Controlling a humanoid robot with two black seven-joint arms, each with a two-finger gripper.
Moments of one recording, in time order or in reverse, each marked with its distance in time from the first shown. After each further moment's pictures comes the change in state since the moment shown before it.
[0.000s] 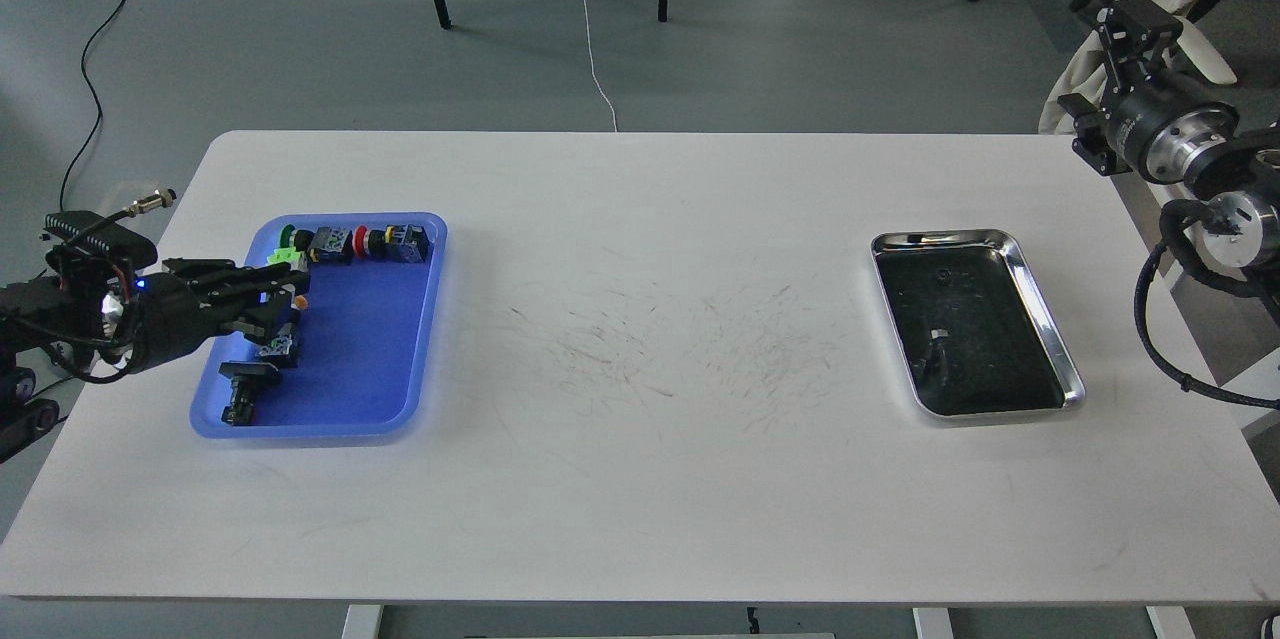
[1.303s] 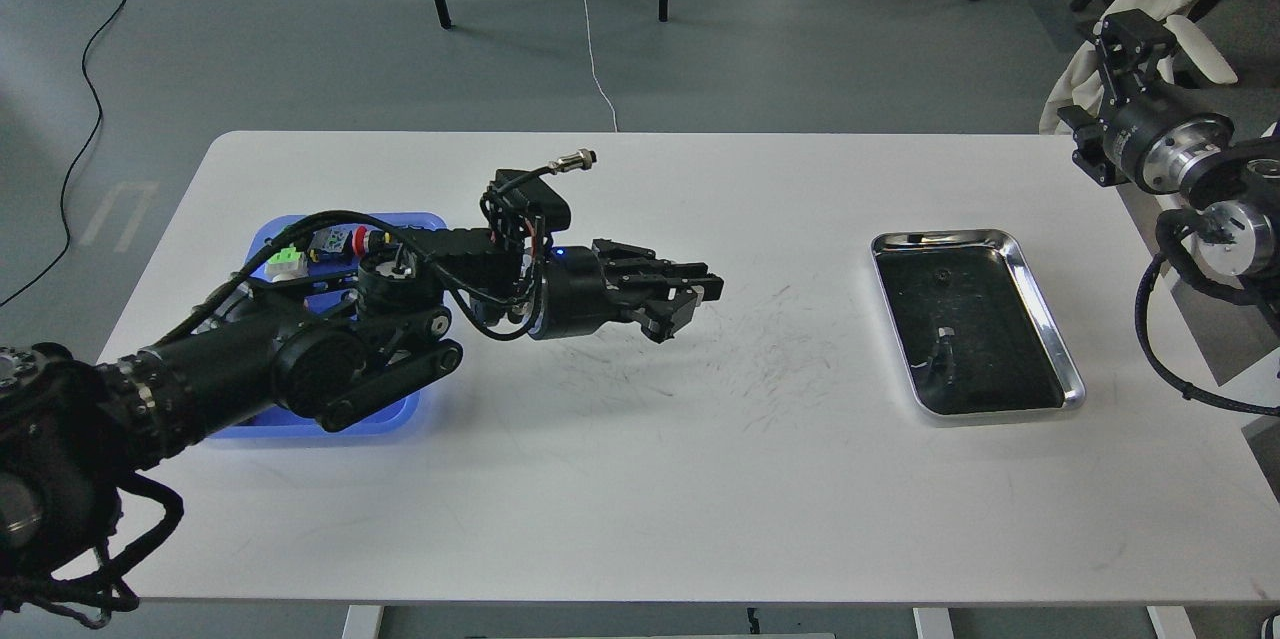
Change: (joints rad) left arm -0.218 -0.699 0.022 0.018 -0.015 -0.156 0.000; right arm -0.008 -0.001 -0.023 -0.001 -0.003 -0.019 -0.001
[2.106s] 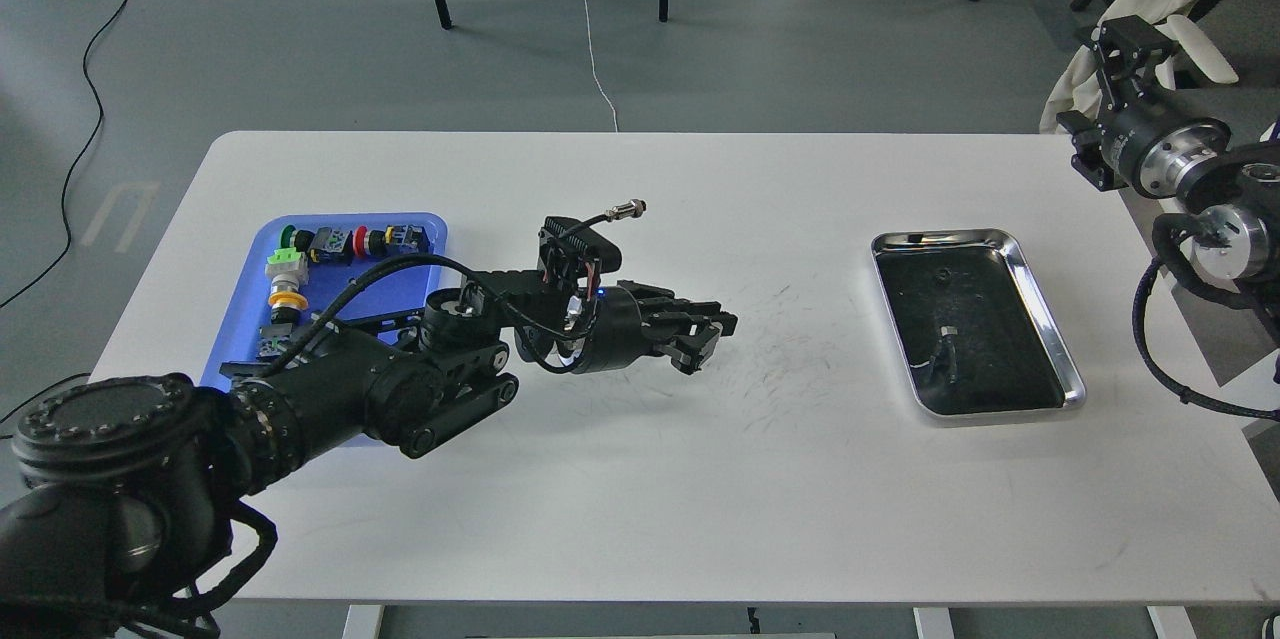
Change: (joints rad) left arm 0.036 -0.146 0.044 0.243 0.001 0.016 0.000; right arm -0.005 0.007 -0.001 -0.006 -0.002 -0.003 0.000
